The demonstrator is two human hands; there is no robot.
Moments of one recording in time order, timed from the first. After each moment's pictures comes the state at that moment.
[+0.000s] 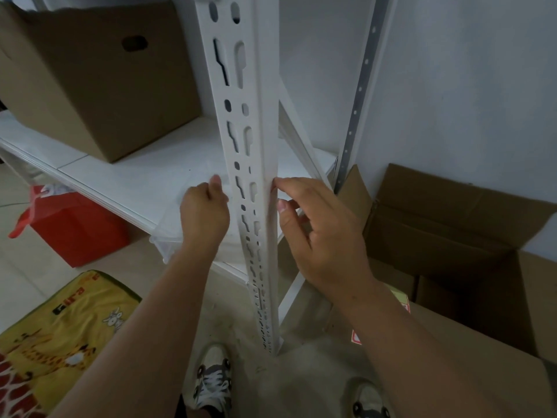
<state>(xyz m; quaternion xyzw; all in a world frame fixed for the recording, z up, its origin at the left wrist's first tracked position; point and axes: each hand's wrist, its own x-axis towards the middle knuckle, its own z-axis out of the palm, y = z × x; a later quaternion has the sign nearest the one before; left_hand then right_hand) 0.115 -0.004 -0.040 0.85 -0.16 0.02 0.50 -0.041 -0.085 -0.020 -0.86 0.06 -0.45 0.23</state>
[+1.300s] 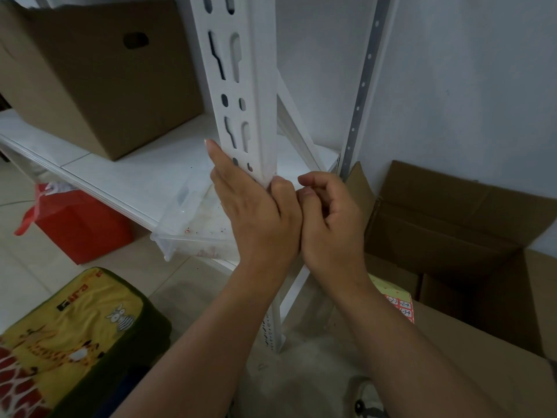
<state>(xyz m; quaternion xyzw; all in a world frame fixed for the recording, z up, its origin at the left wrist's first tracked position) 0.027 -0.043 -0.024 0.72 -0.26 0.22 0.61 -0.036 -0.082 -0.021 -0.74 0.17 -0.45 0.47</state>
